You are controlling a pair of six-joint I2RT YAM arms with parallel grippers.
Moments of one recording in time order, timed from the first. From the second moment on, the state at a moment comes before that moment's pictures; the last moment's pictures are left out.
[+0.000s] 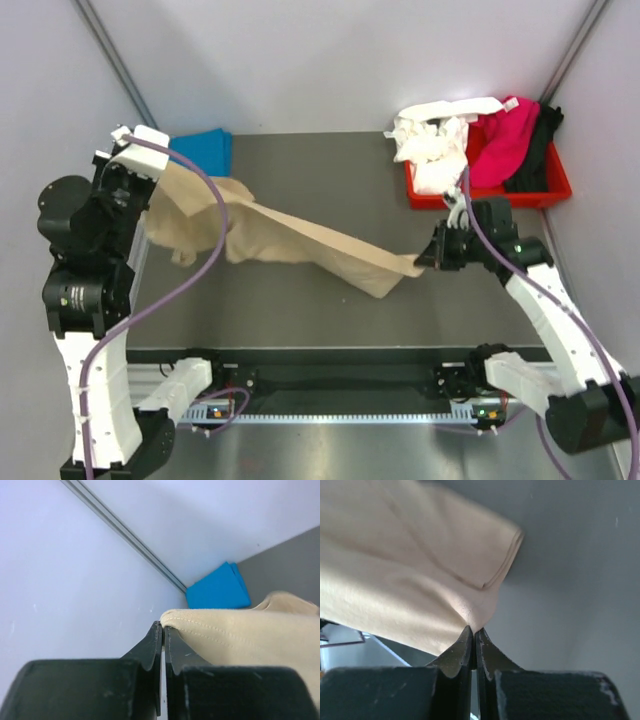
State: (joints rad) left arm -0.03 0.94 1.65 -0.74 -0.07 0.62; right arm 0.24 0.94 0.87 -0.77 -0.45 0.33
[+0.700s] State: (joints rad) left arm 0.02 1.78 2.38 -0.80 -0.07 0.62; right arm 0.20 1.93 2.32 -0.59 -0.40 0.51
